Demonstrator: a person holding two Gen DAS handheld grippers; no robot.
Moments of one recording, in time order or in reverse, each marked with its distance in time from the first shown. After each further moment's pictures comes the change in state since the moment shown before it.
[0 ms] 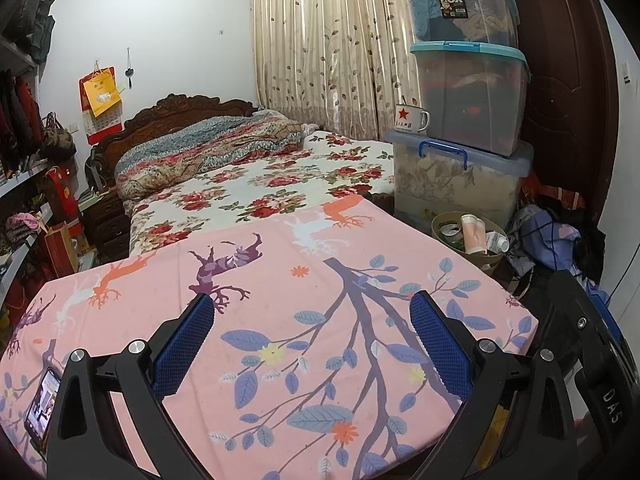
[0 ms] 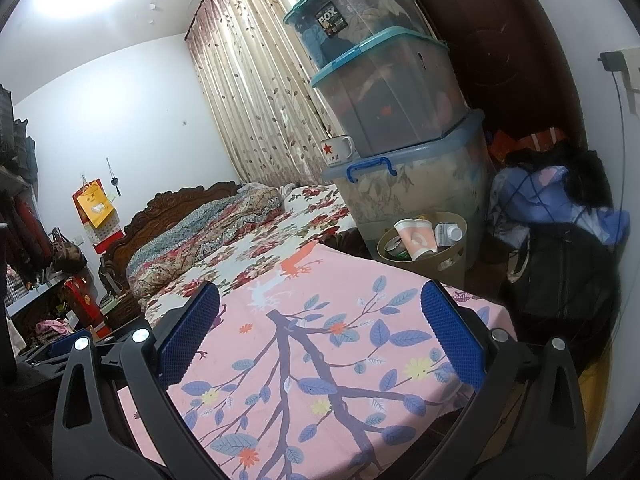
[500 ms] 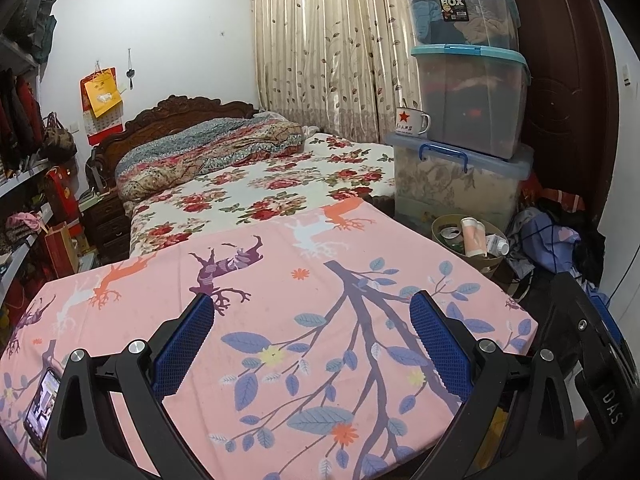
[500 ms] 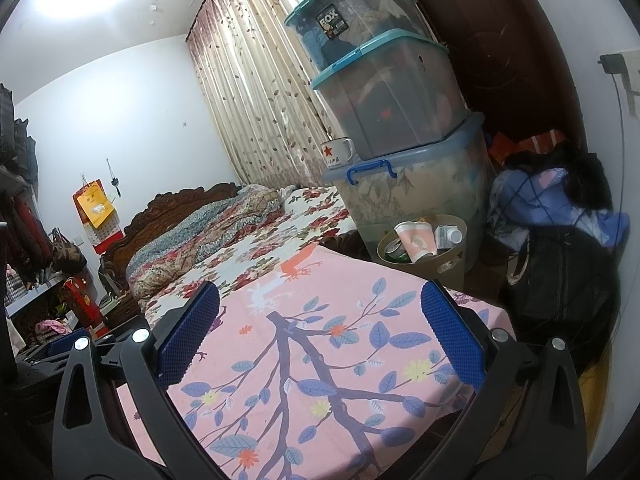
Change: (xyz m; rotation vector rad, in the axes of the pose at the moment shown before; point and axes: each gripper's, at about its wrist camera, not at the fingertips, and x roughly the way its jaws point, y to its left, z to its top) left arm 0.000 -0.001 0.001 -0.004 -0.007 0.003; right arm -0.002 0.000 0.002 -0.001 -0.004 -0.002
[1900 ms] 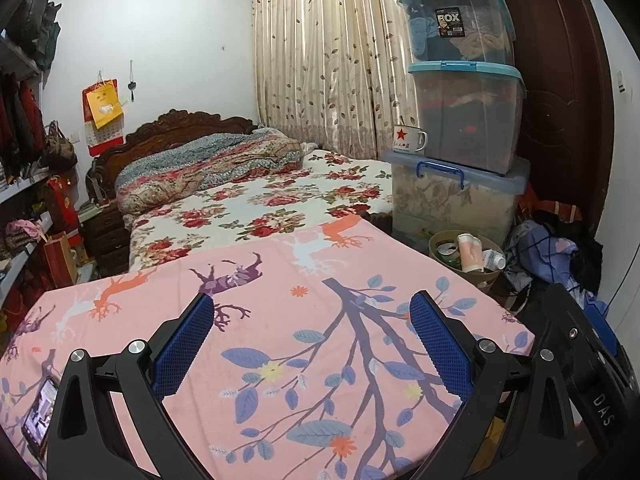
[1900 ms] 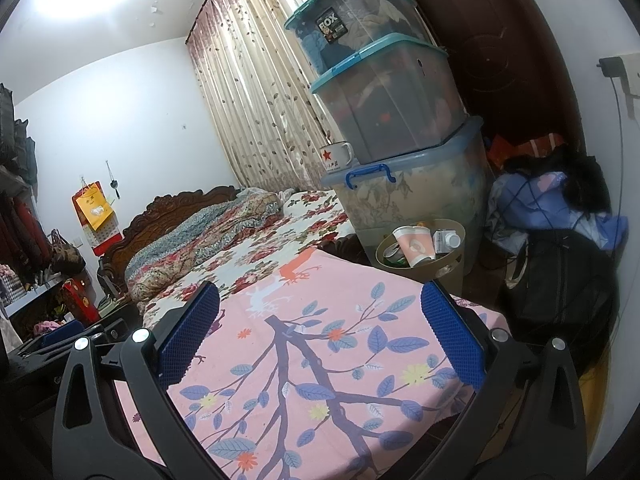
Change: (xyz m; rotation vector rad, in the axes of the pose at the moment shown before) left arm -0.008 -0.005 0.006 0.004 -0.067 0.007; right arm -0.005 0.001 0.000 -0.001 -0.012 -0.005
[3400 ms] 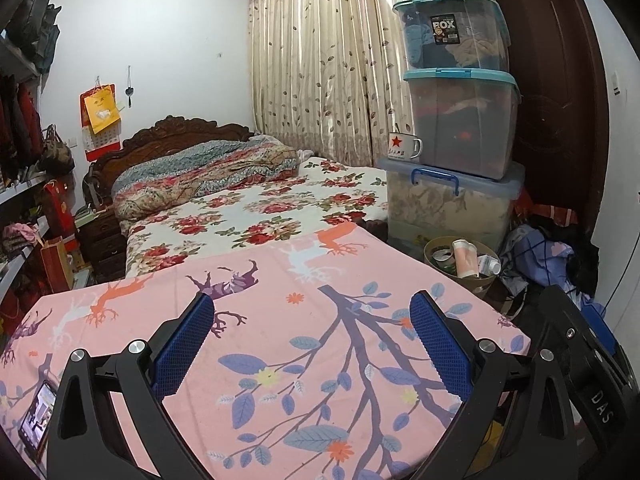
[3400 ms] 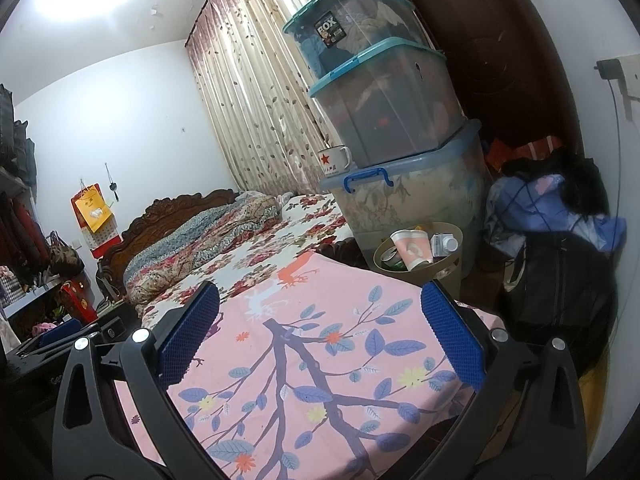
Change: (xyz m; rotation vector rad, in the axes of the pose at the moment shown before) left arm -0.004 0.001 0.003 0.001 -0.025 -0.027; right arm -0.006 0.002 0.000 -0.004 -0.014 -0.003
